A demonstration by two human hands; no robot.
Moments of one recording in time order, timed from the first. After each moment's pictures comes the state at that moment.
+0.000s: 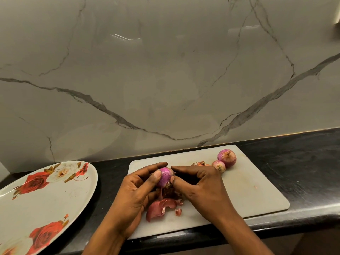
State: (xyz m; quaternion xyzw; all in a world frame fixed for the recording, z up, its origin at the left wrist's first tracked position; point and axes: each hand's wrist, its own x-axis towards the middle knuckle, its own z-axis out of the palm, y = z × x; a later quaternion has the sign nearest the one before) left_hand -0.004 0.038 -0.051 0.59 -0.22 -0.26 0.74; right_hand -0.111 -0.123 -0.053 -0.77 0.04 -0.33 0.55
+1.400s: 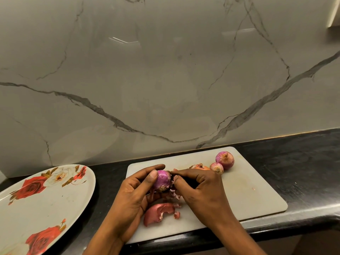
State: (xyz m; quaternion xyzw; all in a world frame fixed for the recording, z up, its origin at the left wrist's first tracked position) left_hand -0.006 0.034 -0.052 0.56 -0.20 -0.27 0.76; right_hand -0.113 -0.118 -0.052 -0.79 0.04 -0.37 0.49
